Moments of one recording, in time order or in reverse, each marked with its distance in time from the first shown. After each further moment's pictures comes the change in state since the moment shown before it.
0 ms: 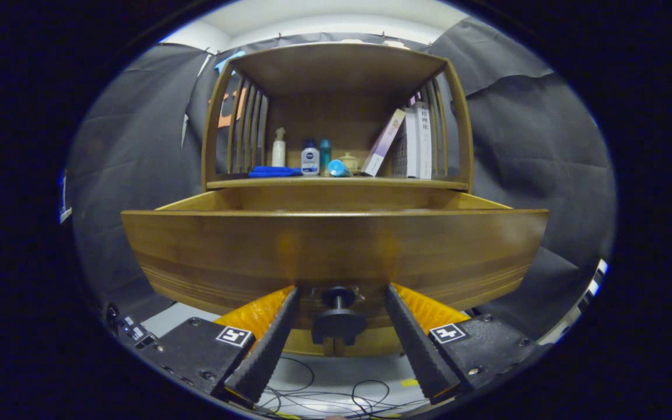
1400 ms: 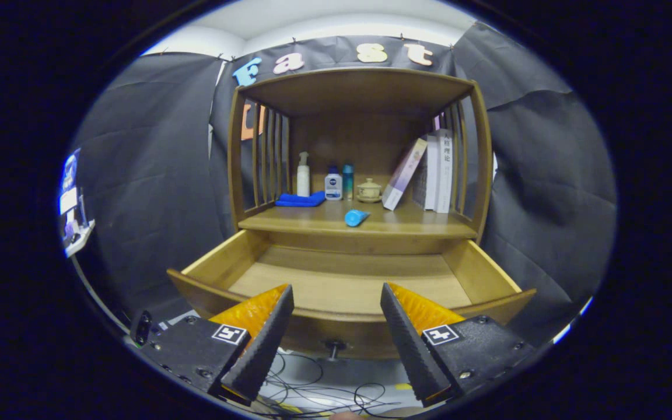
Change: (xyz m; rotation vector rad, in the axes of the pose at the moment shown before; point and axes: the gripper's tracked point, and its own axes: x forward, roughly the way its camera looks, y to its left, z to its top) arm -0.061 -0.007 0.079 -0.048 0.023 0.134
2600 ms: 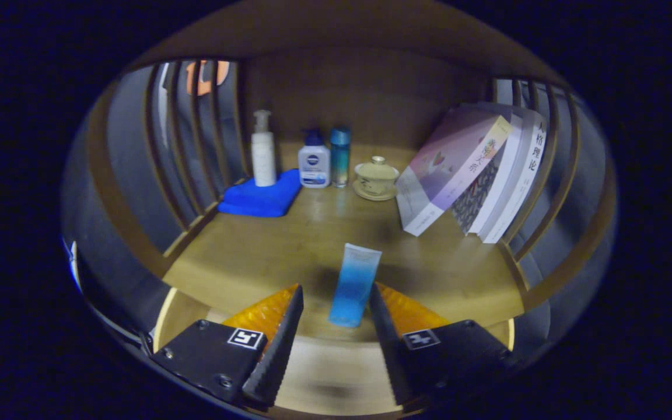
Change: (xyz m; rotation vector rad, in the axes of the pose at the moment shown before) arm 0.218 -0.005 0.131 -0.008 0.385 -0.002
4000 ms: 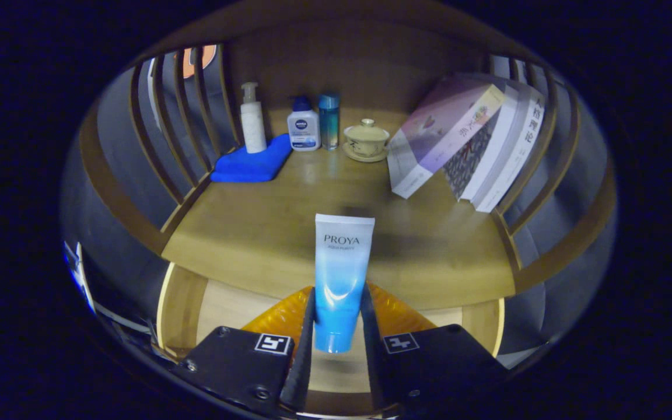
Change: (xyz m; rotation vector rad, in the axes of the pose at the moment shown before) arm 0.011 -0.028 -0.007 0.031 0.221 -0.029
